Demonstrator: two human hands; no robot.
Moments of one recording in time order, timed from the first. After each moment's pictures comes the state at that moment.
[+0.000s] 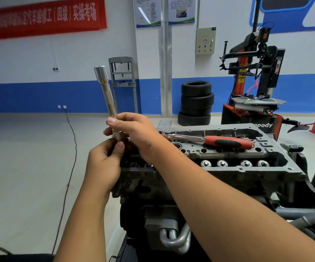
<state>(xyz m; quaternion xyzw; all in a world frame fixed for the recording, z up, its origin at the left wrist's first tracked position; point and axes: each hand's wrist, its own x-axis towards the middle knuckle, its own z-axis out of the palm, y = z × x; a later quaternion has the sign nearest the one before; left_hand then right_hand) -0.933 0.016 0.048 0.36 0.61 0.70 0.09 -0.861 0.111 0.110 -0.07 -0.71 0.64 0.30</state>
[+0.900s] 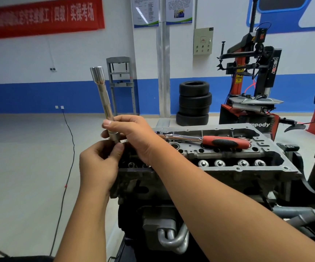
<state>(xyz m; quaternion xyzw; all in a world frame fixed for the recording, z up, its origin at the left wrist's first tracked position) -0.933 0.019 0.046 0.33 0.60 0.73 0.04 -0.861 0.111 0.109 -0.08 -0.71 0.63 0.29</state>
